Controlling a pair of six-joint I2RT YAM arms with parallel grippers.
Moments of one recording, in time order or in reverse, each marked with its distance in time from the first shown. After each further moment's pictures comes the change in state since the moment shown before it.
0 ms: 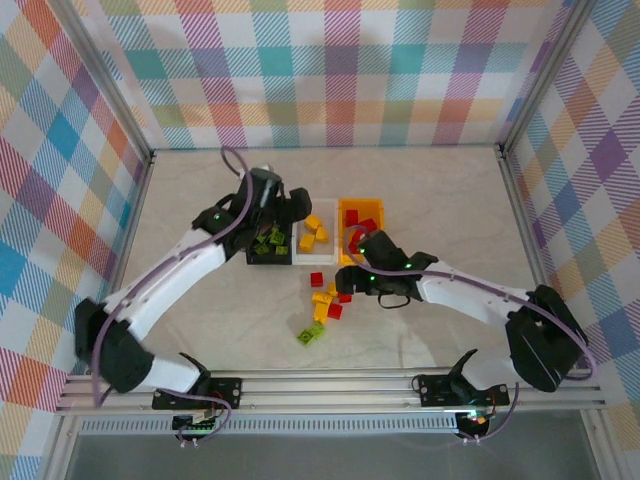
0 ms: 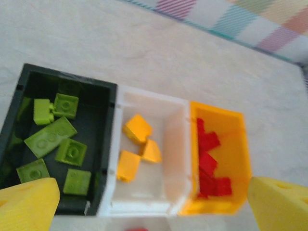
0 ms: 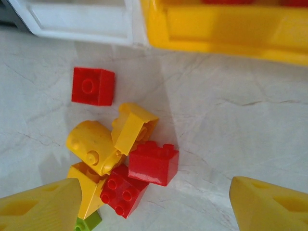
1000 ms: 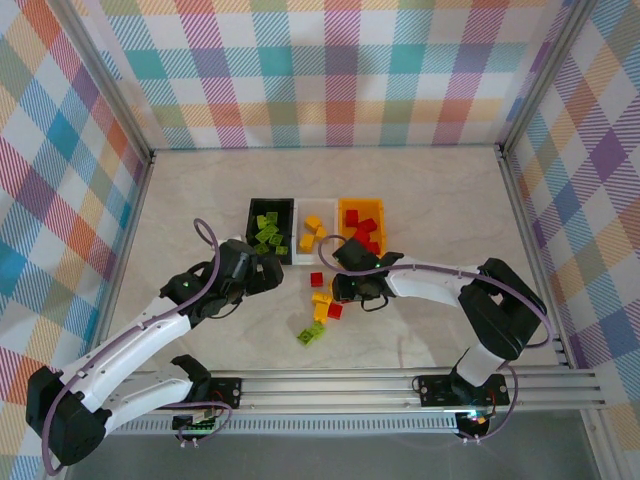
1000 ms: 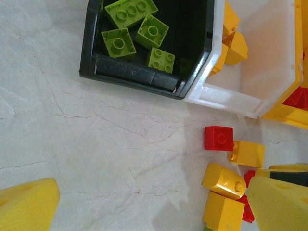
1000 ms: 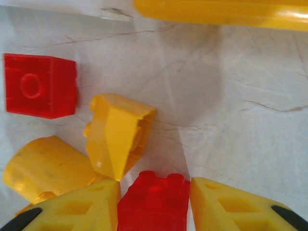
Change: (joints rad) left arm -0.032 -0.401 -0.494 -0.114 0.013 -0.108; right arm 0.069 0.225 0.073 0.014 0.092 0.039
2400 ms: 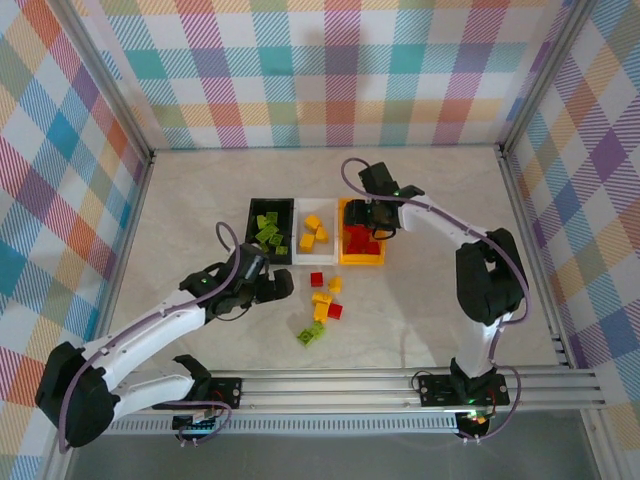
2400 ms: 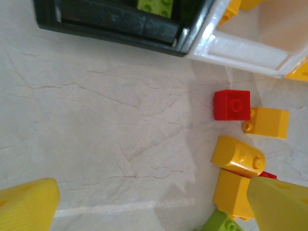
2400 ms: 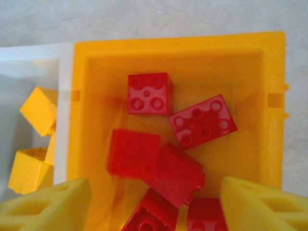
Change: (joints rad) left arm -0.031 0.125 -0.060 0.084 0.115 0.031; right arm -0.336 0.202 0.505 -0.154 -0.011 -0.193
